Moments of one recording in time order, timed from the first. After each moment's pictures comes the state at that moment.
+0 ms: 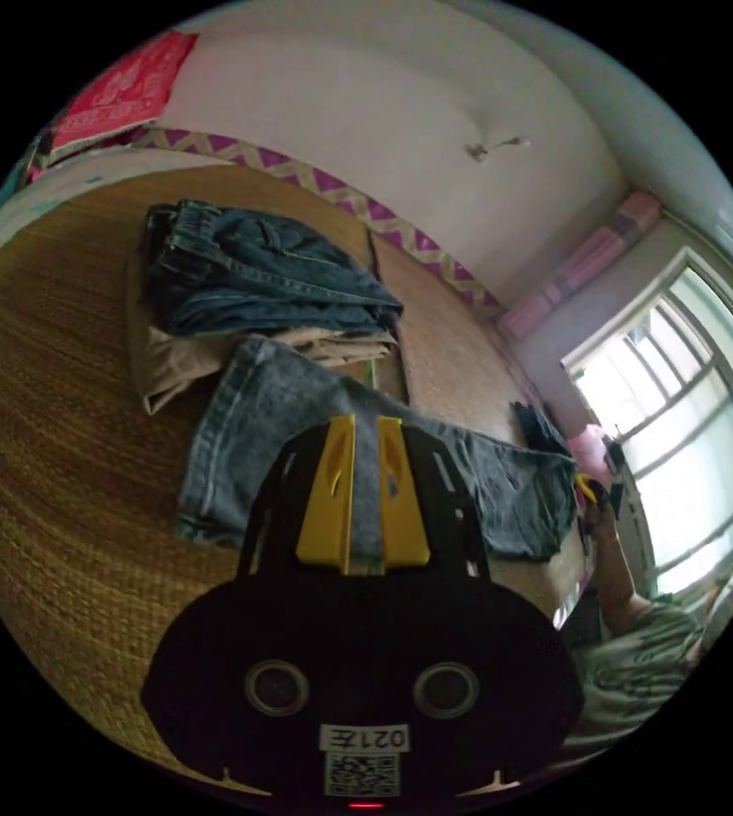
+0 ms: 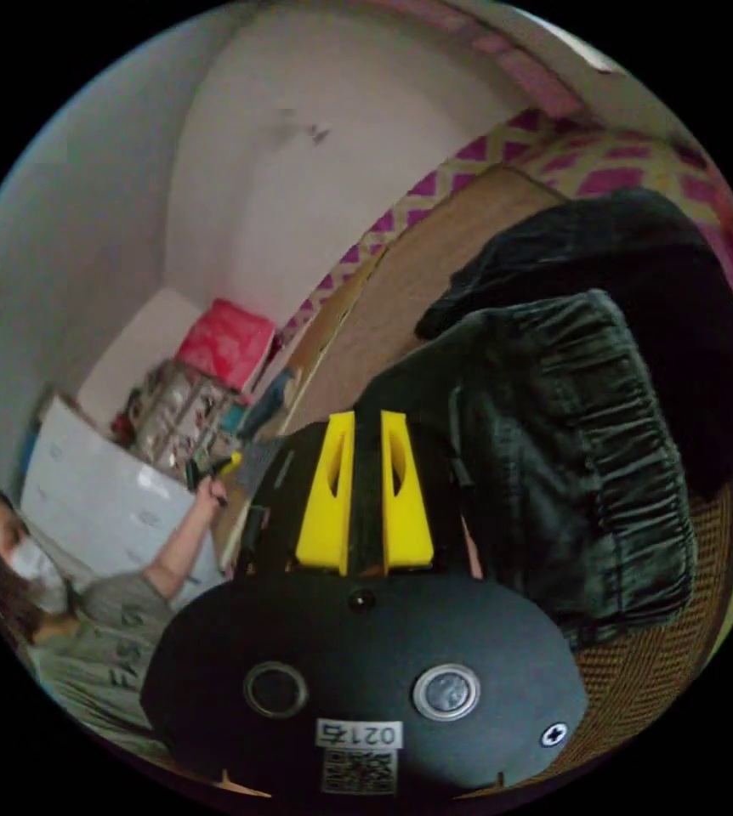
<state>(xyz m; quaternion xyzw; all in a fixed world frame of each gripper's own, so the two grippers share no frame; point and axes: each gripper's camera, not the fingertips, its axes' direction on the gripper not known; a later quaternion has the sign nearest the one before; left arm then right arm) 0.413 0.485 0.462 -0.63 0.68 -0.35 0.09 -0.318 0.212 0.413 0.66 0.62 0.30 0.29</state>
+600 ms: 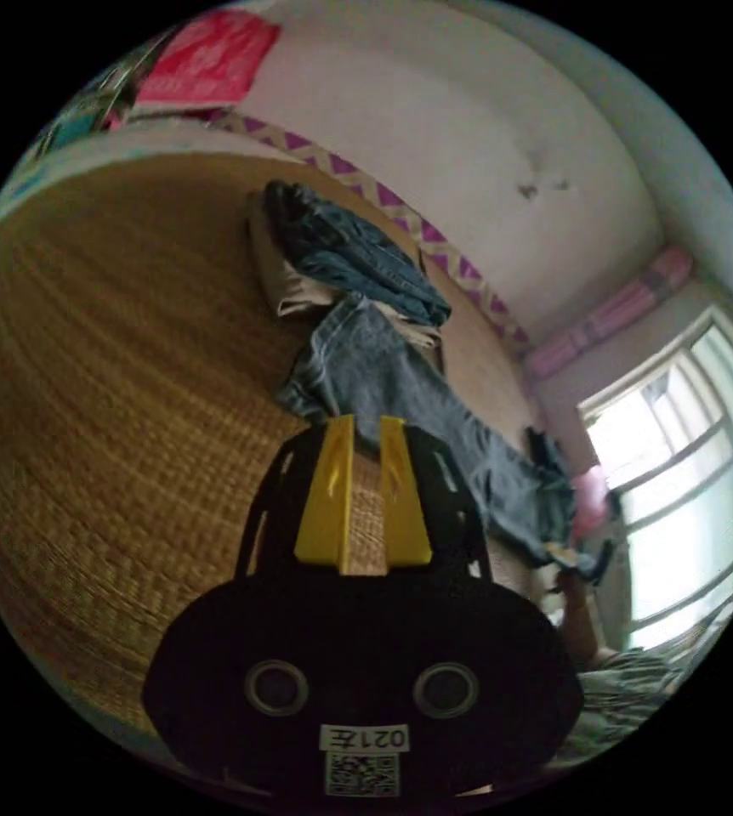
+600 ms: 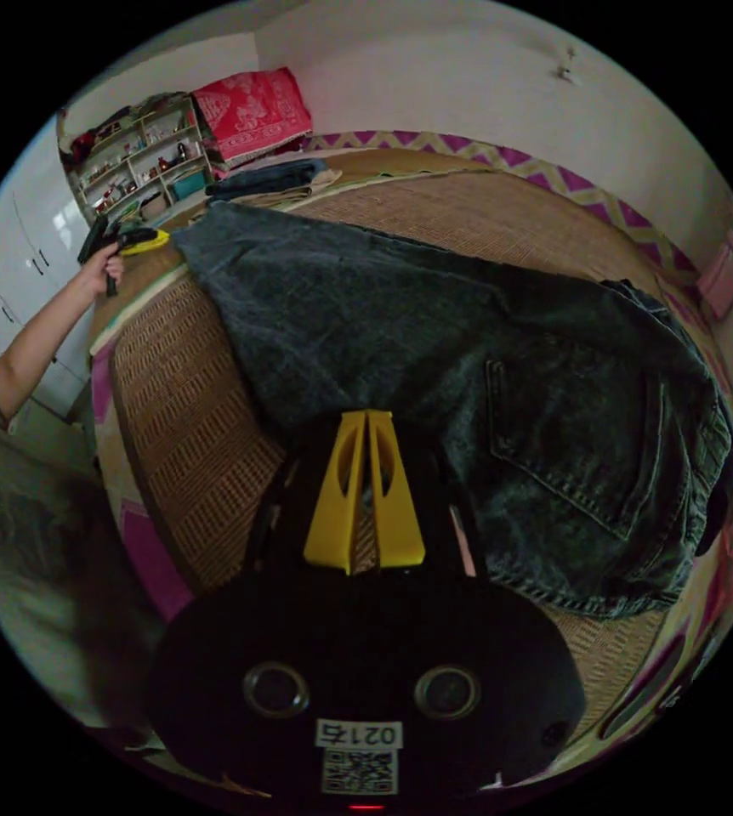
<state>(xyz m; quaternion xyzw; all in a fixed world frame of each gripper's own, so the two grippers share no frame) 0.359 0.491 0.438 -0.72 0.57 -0.39 0.08 -0.094 0.033 0.396 0.31 0.75 0.46 0.35</state>
